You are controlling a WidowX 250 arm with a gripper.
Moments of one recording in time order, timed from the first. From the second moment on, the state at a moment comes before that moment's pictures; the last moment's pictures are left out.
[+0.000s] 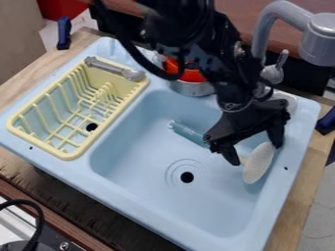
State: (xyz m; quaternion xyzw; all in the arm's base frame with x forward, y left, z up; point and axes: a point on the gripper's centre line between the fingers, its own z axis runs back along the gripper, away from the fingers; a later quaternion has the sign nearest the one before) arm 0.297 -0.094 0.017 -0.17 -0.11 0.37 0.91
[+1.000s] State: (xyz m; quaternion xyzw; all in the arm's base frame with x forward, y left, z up) arm 0.286 -0.095 0.001 -0.08 -0.10 0.40 0.91
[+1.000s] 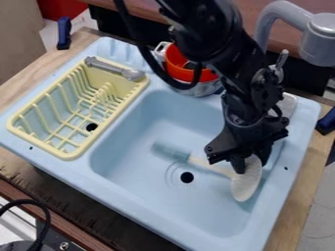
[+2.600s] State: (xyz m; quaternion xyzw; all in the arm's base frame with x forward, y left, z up) arm 0.243 -0.040 0.093 -0.15 -0.10 0.42 0.89
